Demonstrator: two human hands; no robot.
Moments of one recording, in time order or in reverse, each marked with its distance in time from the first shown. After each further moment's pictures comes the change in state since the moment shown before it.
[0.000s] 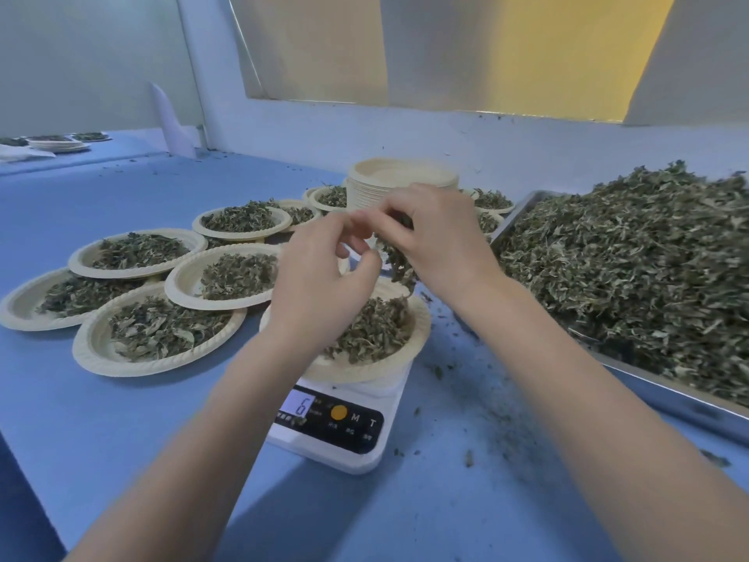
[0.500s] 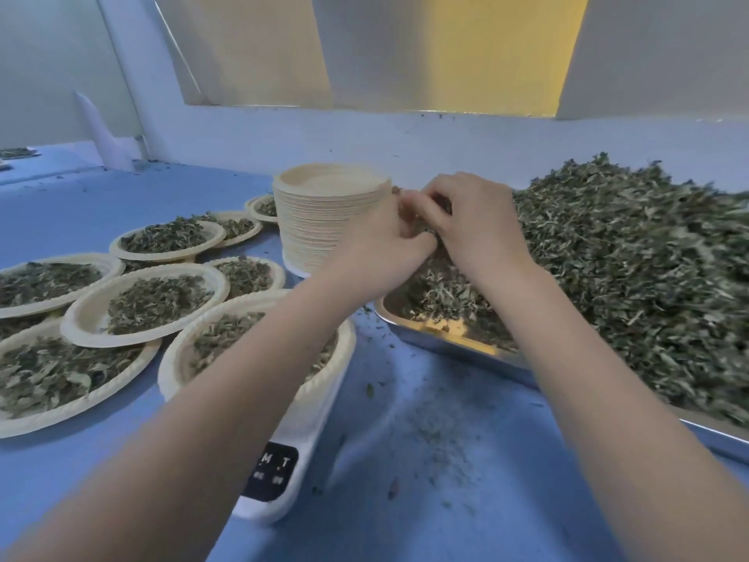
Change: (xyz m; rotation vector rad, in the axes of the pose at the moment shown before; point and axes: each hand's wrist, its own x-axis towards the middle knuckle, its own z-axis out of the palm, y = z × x) left_hand 0.052 0.066 0.091 -0.055 -0.415 -0.066; right_hand -0.010 0.088 -0.060 -0.283 0.094 0.215
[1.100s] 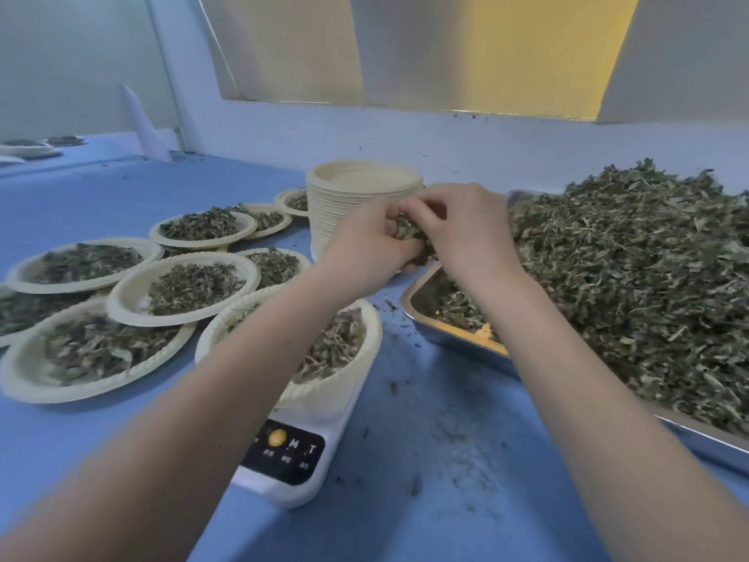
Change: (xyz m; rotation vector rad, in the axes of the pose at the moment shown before) left_hand -0.012 -0.020 -0.026 -0.201 0.014 -0.156; right_hand -0.001 -0.035 0.018 0.262 -0.055 0.058
